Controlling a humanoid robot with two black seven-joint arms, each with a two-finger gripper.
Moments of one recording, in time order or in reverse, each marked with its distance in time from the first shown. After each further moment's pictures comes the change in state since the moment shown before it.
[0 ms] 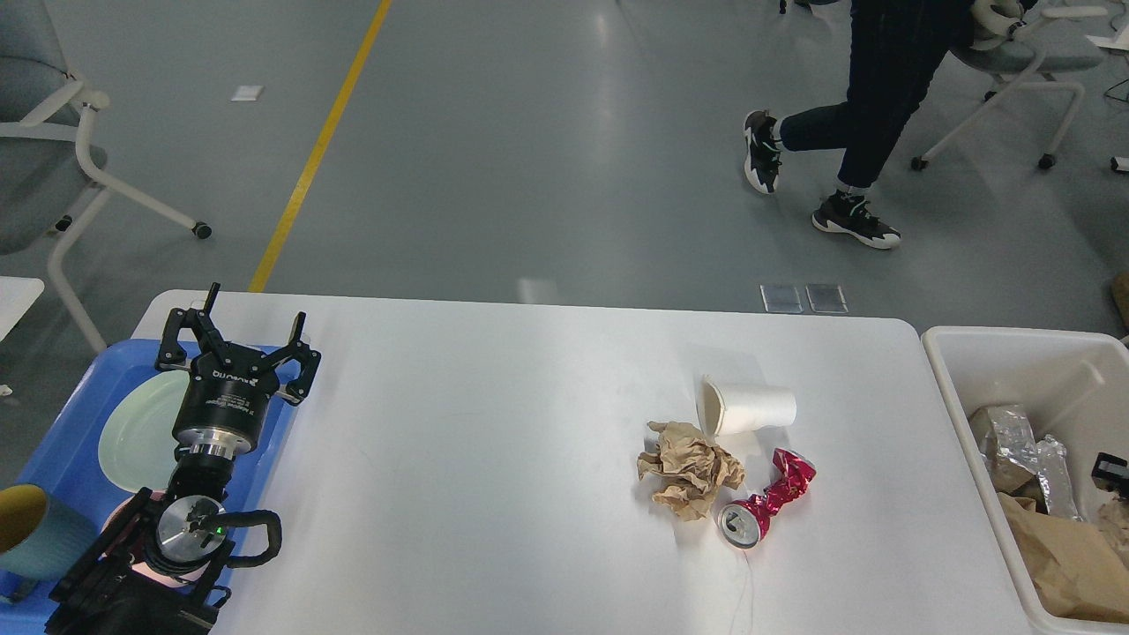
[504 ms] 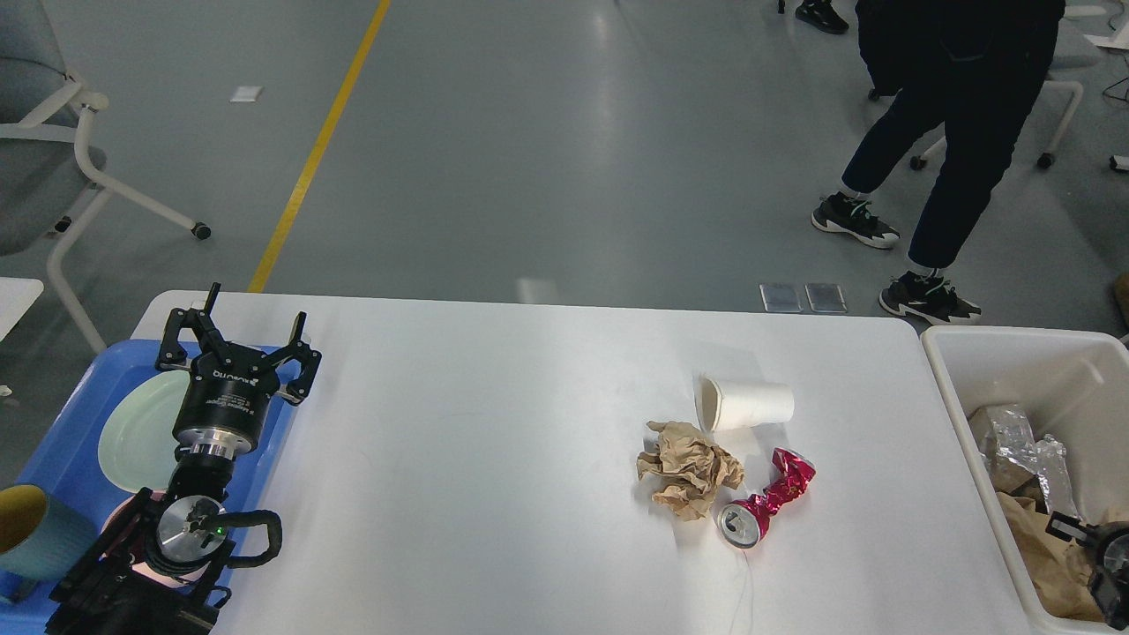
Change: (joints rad) left arm -0.001 0.000 0.000 0.000 -0.001 0.000 0.000; right arm -0.584 0.274 0.332 -0.676 0.001 -0.062 -0.126
